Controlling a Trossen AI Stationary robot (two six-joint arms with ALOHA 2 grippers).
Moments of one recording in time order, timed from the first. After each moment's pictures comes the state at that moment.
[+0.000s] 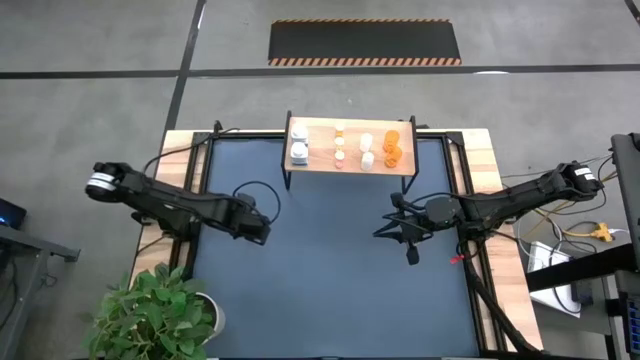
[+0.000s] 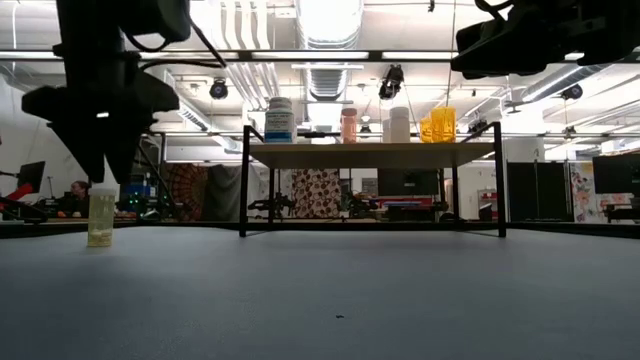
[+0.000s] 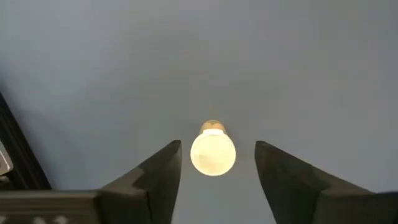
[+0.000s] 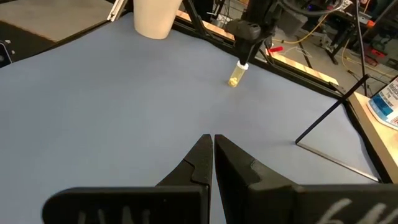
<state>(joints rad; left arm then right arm) -0.18 1.29 0.86 -1.06 -0.22 -1.36 0.20 0.97 0.46 0.16 0.02 -0.32</state>
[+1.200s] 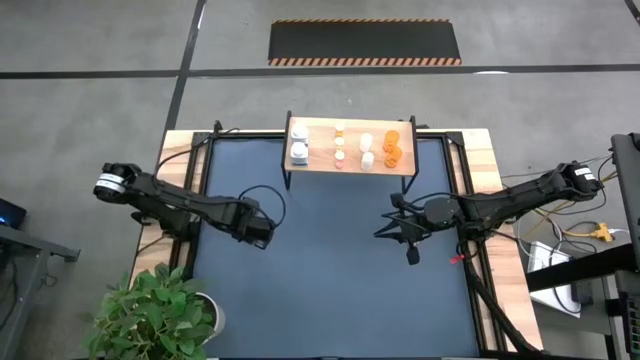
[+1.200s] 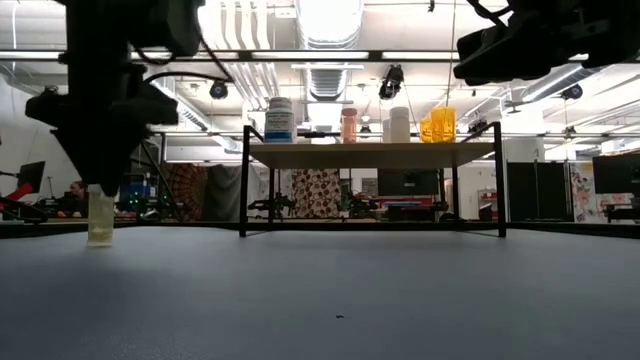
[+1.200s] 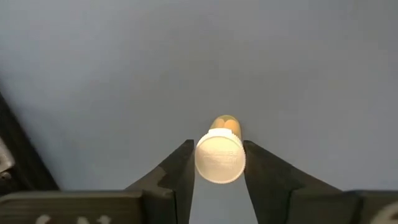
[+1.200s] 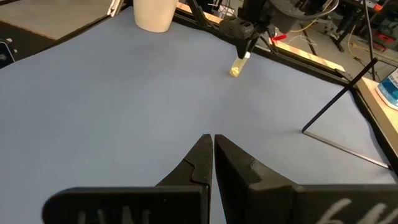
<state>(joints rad) -0.18 1.38 0.87 -1.06 -0.18 -1.32 0.20 0.97 0.46 0.13 0.02 -0.28</state>
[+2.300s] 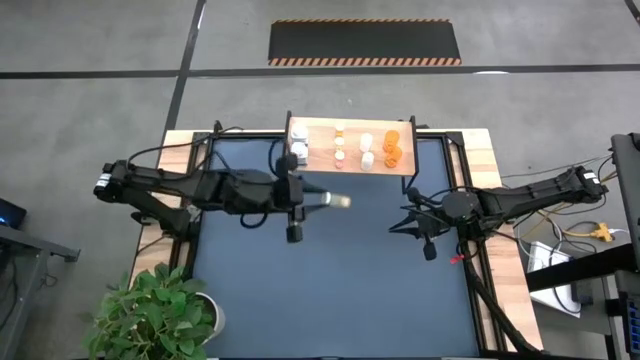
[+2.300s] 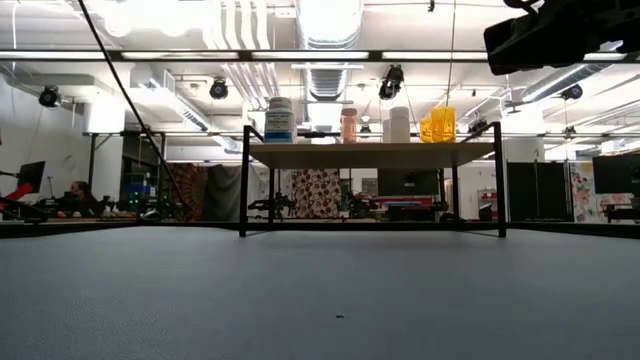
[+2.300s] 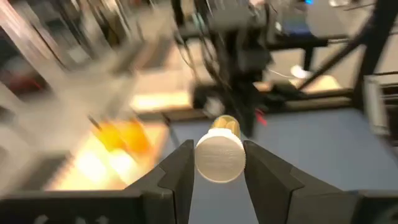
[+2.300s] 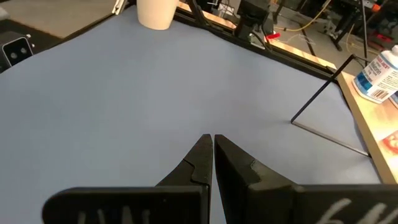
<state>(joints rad) -0.18 1.38 1.45 -0.36 -0.33 0.07 0.20 0.72 0.46 -0.13 0.02 -0.29</state>
